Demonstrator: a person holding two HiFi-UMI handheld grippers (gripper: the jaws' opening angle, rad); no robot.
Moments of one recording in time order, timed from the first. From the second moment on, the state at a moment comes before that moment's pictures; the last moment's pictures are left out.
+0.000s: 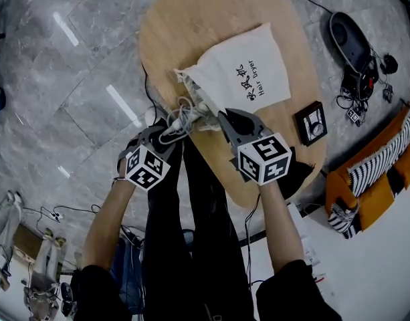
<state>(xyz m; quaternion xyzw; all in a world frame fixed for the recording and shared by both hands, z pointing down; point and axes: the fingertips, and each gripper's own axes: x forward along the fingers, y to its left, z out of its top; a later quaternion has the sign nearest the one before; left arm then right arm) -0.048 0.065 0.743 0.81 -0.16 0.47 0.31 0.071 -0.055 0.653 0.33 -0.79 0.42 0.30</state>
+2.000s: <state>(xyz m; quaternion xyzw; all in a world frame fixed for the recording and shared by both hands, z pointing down) 0.073 -0.086 0.743 0.87 -0.16 0.38 0.26 0.058 -0.066 0.641 0.34 -0.78 0.47 0.25</state>
